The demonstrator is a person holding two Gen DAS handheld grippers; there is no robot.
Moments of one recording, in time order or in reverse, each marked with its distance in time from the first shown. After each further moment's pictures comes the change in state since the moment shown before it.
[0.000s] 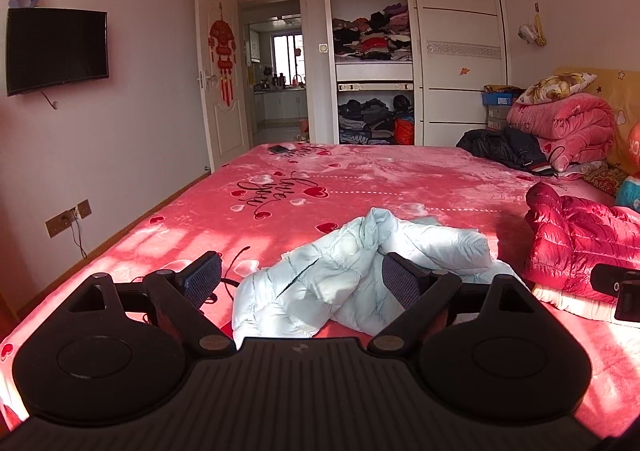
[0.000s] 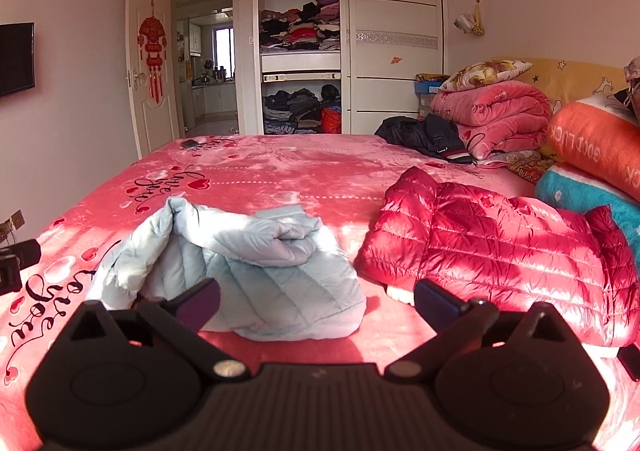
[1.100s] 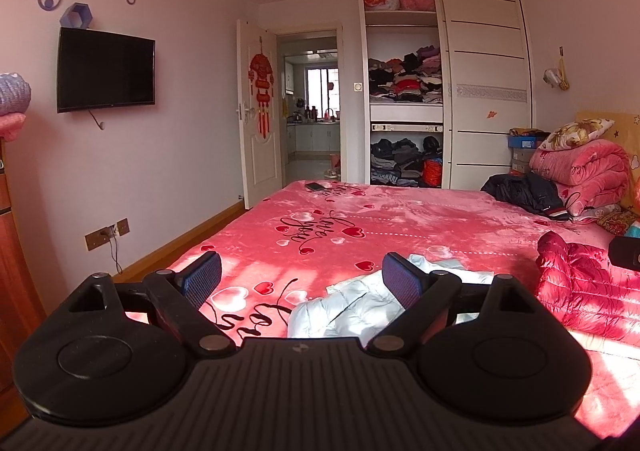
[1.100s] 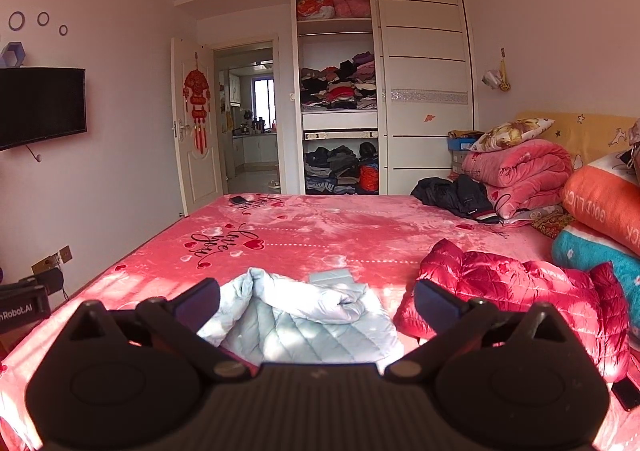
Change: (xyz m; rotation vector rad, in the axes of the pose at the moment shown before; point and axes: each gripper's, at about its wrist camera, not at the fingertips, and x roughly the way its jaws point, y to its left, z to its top) left arm -0.082 0.012 0.018 -0.083 -0.155 0.090; right arm -0.105 0.024 0.028 -0.014 -0.164 0.122
